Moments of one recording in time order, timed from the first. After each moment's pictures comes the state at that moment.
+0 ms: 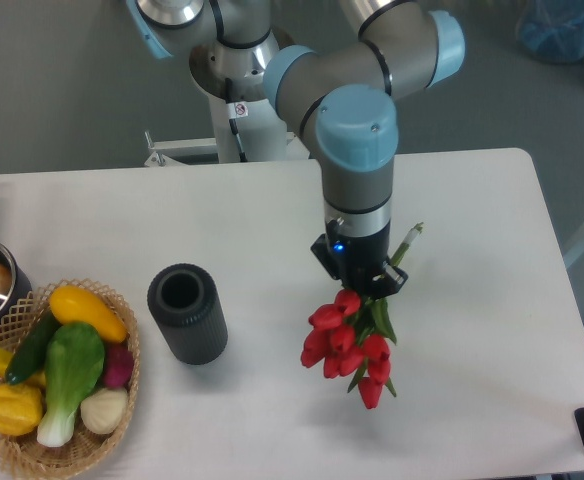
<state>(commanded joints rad) 2.43 -1.90 -1.55 -1.07 1.57 1.09</state>
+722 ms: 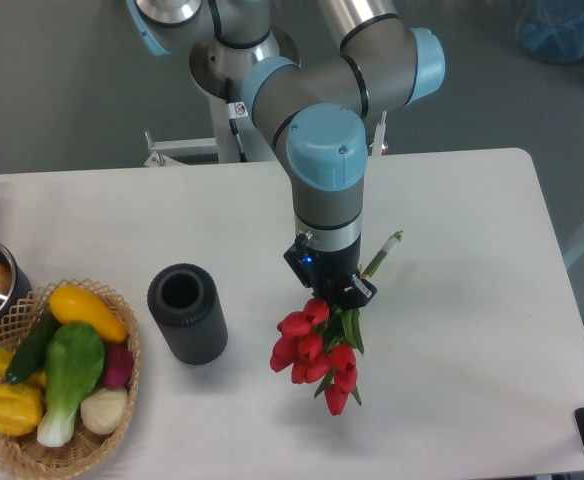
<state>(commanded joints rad) 2.44 -1.90 -1.55 -1.11 1.56 1.10</state>
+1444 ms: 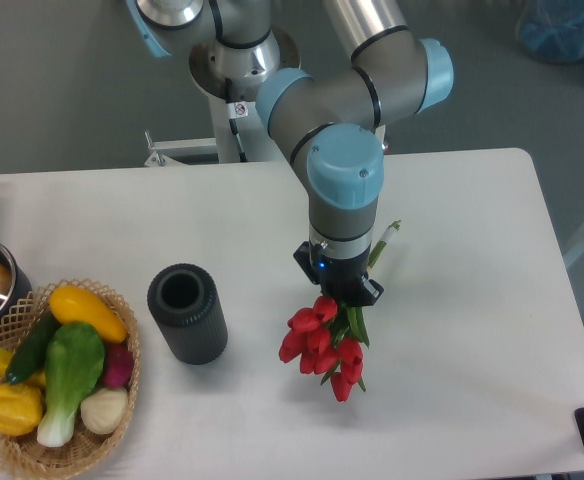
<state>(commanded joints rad) 2.45 -1.94 -1.61 -1.12 1.57 1.09</state>
